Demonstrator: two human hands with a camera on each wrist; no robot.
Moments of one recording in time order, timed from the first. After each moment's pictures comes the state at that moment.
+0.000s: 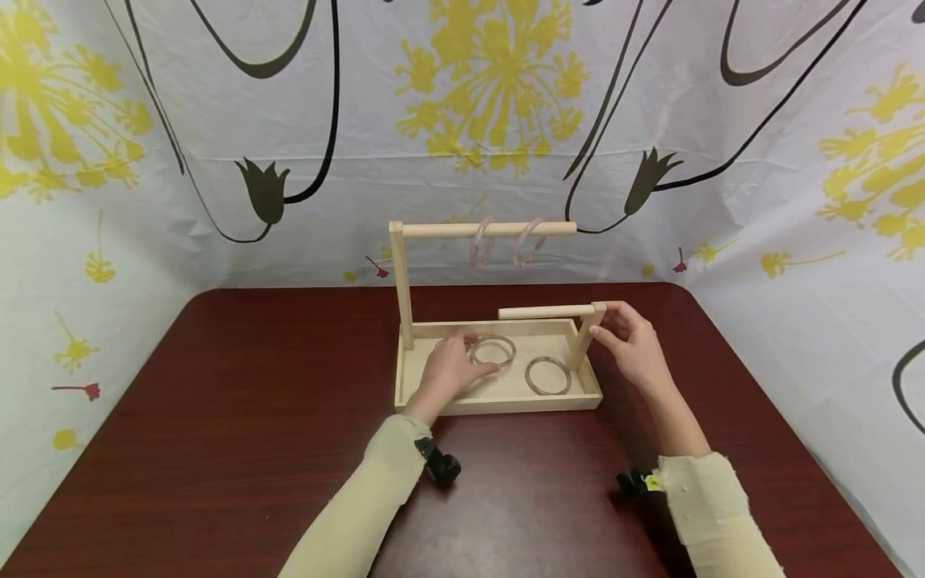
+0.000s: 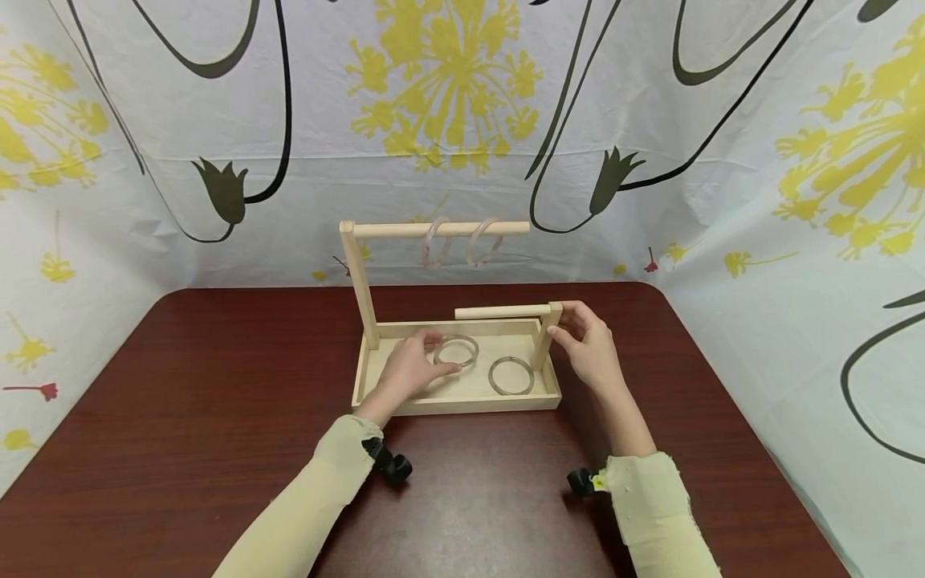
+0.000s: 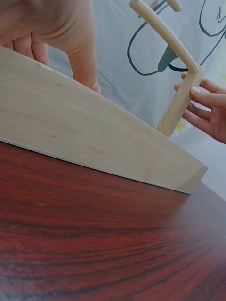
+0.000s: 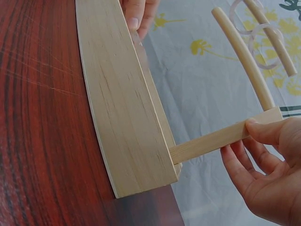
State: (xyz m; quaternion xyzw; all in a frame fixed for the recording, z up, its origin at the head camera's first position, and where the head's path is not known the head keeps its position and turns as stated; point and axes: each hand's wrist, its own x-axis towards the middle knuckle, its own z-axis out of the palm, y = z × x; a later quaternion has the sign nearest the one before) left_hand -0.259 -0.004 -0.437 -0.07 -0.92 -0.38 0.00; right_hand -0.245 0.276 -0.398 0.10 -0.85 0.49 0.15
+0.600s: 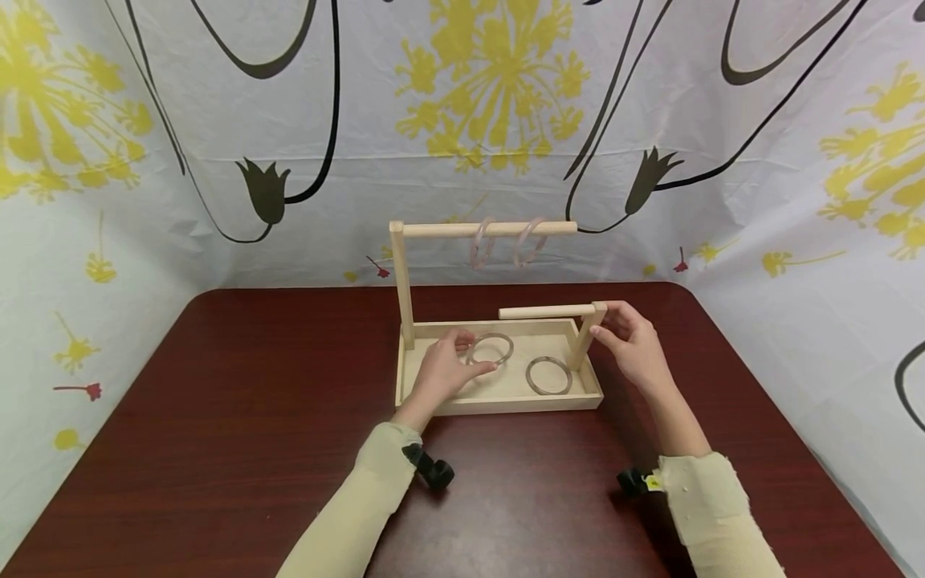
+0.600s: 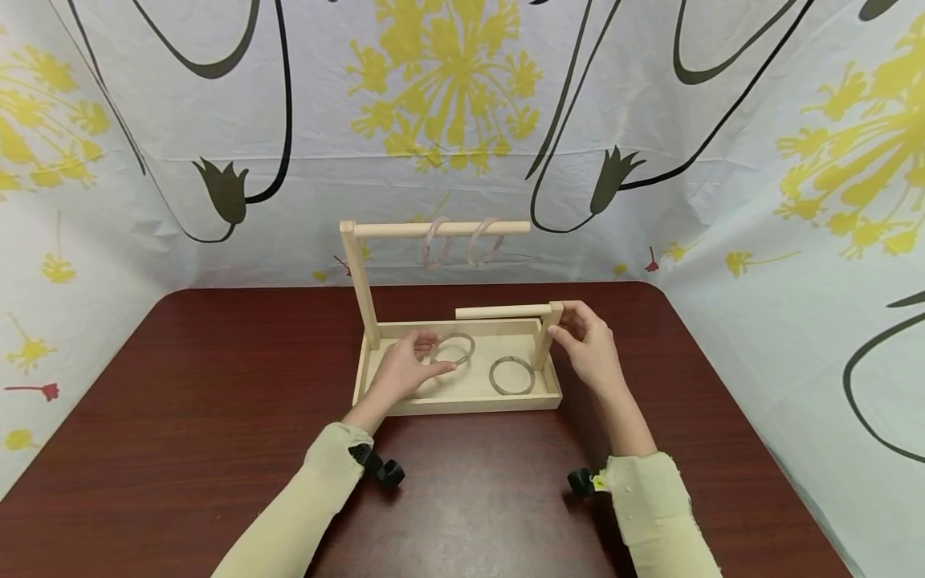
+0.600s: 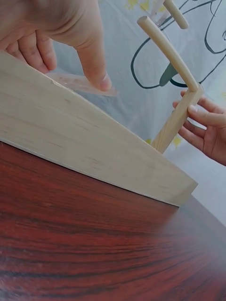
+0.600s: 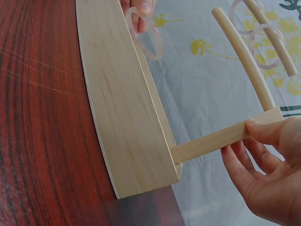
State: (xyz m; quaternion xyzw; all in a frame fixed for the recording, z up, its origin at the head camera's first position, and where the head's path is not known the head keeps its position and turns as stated) left_hand -0.252 -0.016 -0.438 -0.07 -0.87 -0.48 0.01; right_hand -0.243 0.275 -0.396 0.11 -0.85 0.50 0.15
